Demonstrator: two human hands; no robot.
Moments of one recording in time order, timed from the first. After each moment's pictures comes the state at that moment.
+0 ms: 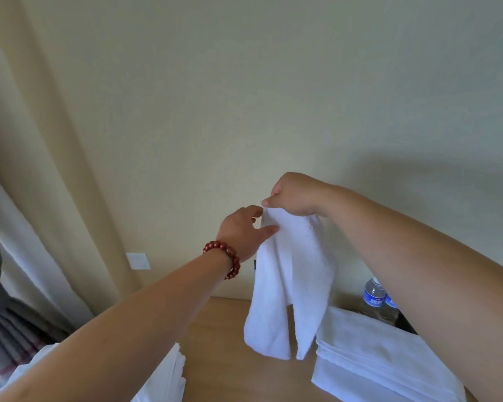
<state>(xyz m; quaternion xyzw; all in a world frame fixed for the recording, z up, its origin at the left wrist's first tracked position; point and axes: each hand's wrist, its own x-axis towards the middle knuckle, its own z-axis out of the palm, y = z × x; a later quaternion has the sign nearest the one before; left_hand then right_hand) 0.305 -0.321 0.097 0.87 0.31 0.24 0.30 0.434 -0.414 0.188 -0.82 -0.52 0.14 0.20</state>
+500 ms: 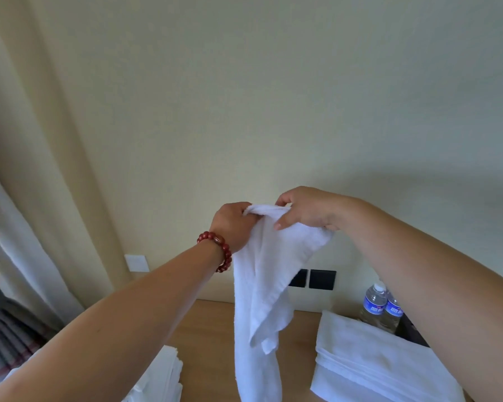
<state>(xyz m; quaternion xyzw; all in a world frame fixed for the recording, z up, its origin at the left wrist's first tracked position) 0.300 -0.301 0.118 0.80 0.33 0.28 0.42 0.444 -0.420 0.178 -0.80 -0.51 0.21 0.23</state>
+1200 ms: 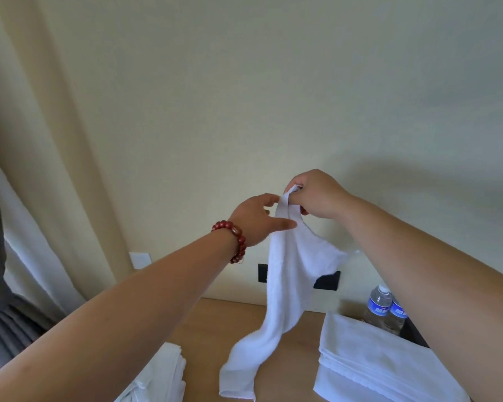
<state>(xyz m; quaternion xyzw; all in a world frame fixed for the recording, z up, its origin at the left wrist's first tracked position) 0.315 -0.309 0.131 0.86 0.25 0.20 0.40 0.455 -0.410 0.178 -0.79 -0.49 0.10 0.35</state>
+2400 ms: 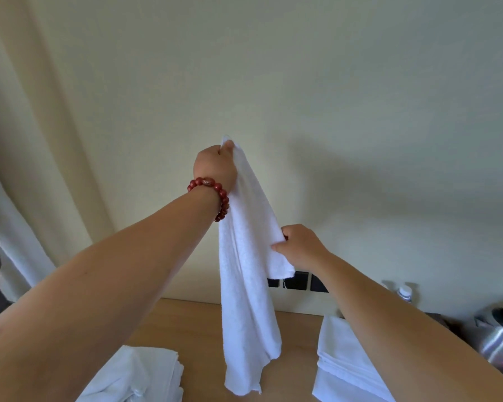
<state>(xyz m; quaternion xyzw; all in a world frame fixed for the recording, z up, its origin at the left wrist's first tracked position) 0.318 -0.276 0.214 0.71 0.39 0.45 0.38 0.440 -0.407 0.080 -0.82 -0.43 0.17 0.34</state>
